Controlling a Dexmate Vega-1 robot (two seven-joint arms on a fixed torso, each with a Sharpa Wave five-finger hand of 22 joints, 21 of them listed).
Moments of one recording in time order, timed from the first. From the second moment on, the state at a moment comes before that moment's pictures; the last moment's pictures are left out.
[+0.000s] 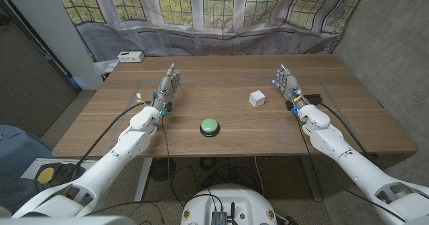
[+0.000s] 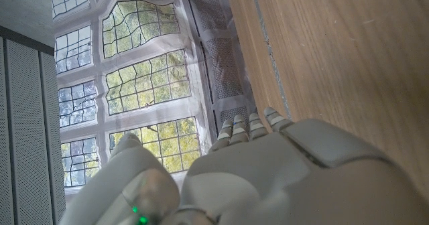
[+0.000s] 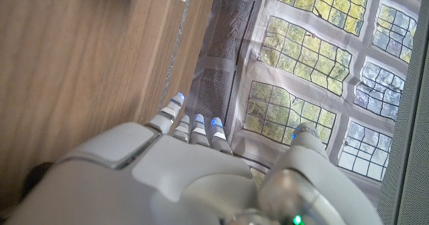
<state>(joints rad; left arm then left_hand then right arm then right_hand) 0.84 0.50 0.36 -1.28 -0.67 -0.30 -0.05 0.18 -0.01 0.13 0.06 0.21 -0.02 0.11 0.19 0.17 -0.02 0.10 0.21 0.19 -0.07 0.11 0.19 0.18 -0.12 0.10 0.24 0.17 -0.83 -0.49 -0.38 -1.27 0.65 0.30 0.03 0.20 0.04 0.18 -0.10 0.19 0.03 0.08 0.19 0.18 0.00 0.13 0.20 0.18 -0.08 0.10 0.21 0.21 0.14 0.01 0.19 0.17</state>
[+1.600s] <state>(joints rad) 0.98 0.62 0.28 -1.47 -0.68 -0.34 -0.04 0.20 0.01 0.13 0.04 0.21 0.11 0.12 0.20 0.17 0.11 0.12 0.25 0.19 0.06 0.11 0.21 0.18 -0.01 0.12 0.24 0.17 -0.91 -0.51 -0.36 -1.35 0.62 0.37 -0.01 0.20 0.04 0.18 -0.10 0.19 0.04 0.08 0.19 0.18 0.01 0.14 0.20 0.18 -0.08 0.10 0.21 0.21 0.15 0.02 0.19 0.17</state>
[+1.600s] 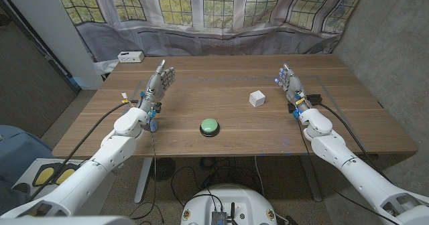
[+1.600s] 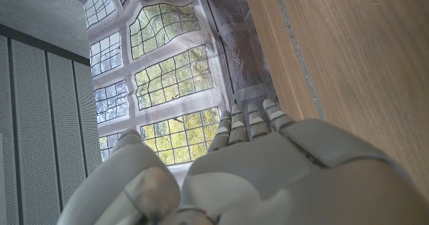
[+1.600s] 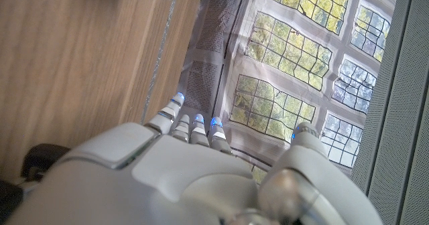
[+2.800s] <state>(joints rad) 1.11 0.71 0.22 -1.58 -0.67 -0.40 -0.07 0.21 0.02 0.13 0.04 0.21 0.13 0.12 0.21 0.17 0.14 0.11 0.25 0.19 0.10 0.11 0.21 0.18 0.03 0.13 0.24 0.17 -0.94 -0.51 -0.35 -1.40 0.59 0.38 -0.07 0.20 0.04 0.18 -0.10 0.19 0.08 0.10 0.20 0.18 0.01 0.14 0.20 0.18 -0.08 0.10 0.21 0.21 0.15 0.02 0.19 0.17</state>
